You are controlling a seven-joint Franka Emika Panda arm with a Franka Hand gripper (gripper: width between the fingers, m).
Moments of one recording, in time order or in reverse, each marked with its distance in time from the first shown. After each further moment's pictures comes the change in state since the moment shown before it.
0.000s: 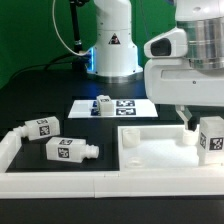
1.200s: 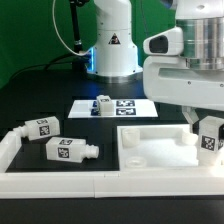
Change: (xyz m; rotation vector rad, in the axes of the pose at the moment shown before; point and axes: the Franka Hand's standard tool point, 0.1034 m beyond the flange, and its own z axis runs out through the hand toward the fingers) arm 0.011 0.008 0.001 0.004 0.053 0.573
